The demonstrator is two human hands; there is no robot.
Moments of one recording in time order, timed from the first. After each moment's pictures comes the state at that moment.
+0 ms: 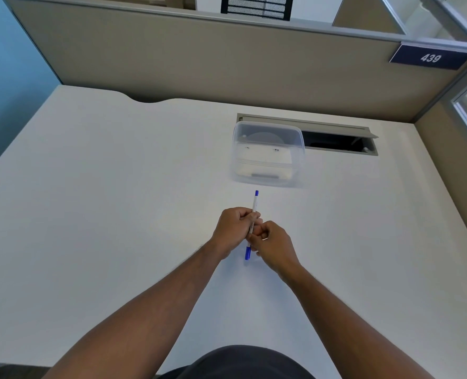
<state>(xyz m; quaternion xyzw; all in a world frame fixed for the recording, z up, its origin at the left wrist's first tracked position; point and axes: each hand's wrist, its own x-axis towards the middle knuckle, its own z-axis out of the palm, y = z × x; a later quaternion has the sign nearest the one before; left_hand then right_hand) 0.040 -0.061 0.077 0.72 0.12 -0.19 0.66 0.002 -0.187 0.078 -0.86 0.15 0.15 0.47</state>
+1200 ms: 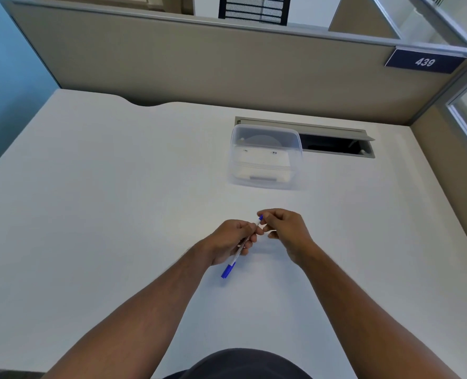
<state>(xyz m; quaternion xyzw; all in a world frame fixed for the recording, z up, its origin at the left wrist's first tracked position) 0.036 -0.043 0.074 0.61 0.08 -0.37 0.69 0.033 -0.219 0.105 -0.77 0.16 0.14 0.60</state>
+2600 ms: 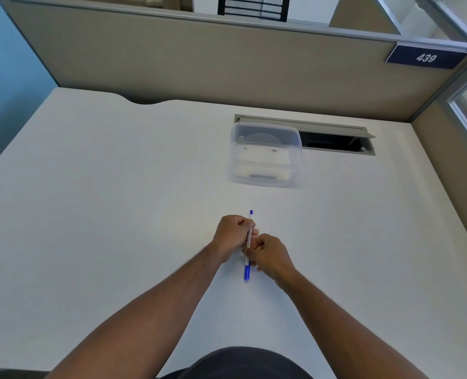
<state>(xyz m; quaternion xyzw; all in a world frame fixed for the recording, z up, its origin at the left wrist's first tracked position) 0.041 -0.065 0.057 0.70 0.18 -0.24 0.65 -0.006 -0.191 0.055 -0.85 0.17 0.23 0.45</state>
